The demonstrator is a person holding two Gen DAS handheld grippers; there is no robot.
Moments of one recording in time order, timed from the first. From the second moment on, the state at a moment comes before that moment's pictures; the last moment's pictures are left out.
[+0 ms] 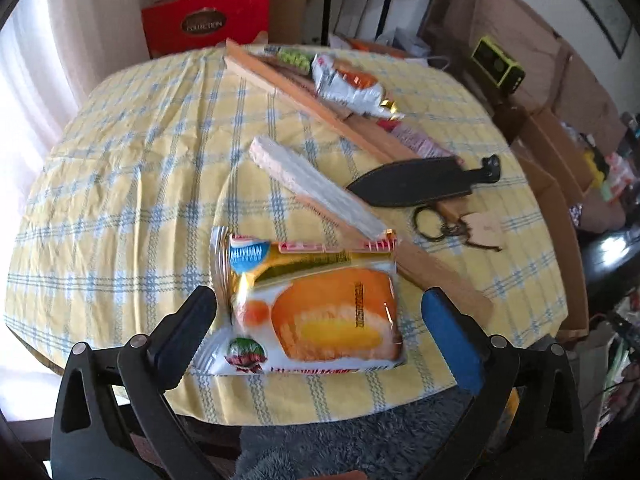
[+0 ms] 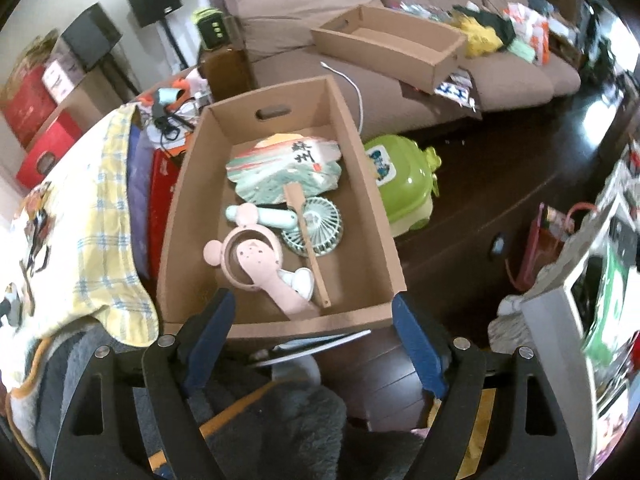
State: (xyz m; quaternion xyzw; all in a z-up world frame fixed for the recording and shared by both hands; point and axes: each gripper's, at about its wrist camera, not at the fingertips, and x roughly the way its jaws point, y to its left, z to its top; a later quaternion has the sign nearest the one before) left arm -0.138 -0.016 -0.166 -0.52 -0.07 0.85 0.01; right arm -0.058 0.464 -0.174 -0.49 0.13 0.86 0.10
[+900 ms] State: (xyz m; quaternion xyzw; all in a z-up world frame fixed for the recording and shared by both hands) left arm -0.111 -0.039 -0.157 -0.48 -0.07 0.88 0.04; right arm -0.069 0.380 -0.122 -0.47 0.06 0.88 0.02
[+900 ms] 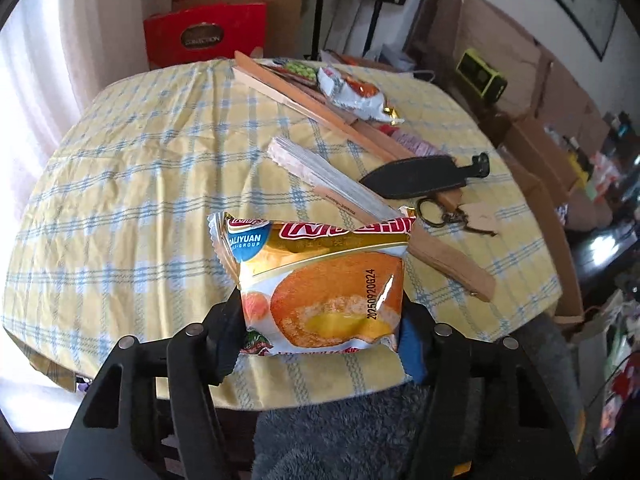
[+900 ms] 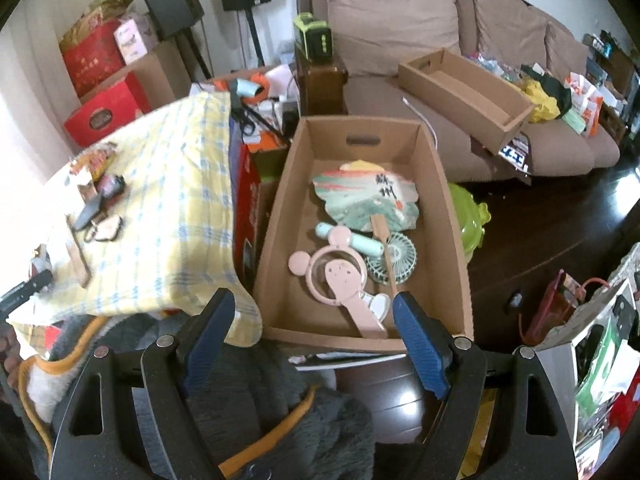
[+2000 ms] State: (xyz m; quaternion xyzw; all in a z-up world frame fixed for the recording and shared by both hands) left arm -0.084 -0.133 -0.142 -0.38 -0.06 0.91 -0.14; right arm -0.296 0.080 -0.116 -0.51 0.01 0.84 -0.18
